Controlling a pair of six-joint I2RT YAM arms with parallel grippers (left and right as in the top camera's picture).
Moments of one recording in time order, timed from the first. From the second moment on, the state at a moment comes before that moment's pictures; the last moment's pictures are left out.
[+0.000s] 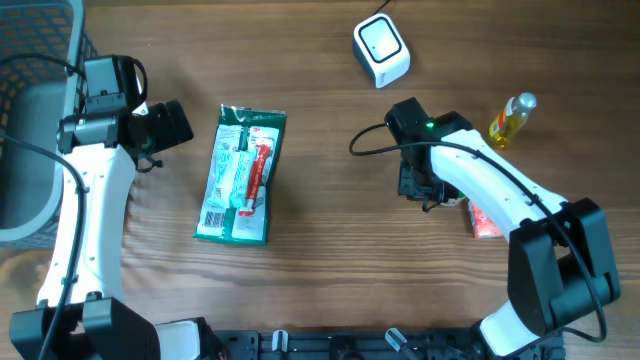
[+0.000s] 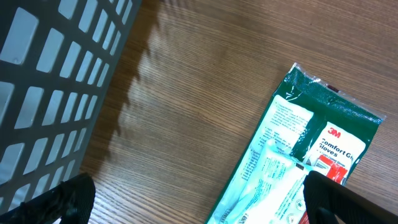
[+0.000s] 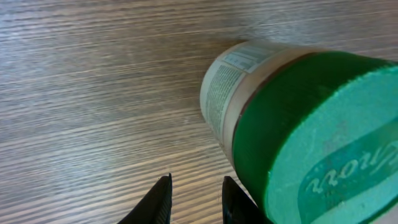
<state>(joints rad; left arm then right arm) 0.14 1.50 1.28 -0.88 -0.12 -0.23 0.40 1.76 1.17 -1.06 0.22 0.55</state>
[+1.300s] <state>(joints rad) 0.14 1.50 1.28 -0.88 -0.12 -0.23 0.68 1.76 1.17 -0.57 -0.25 0.55</state>
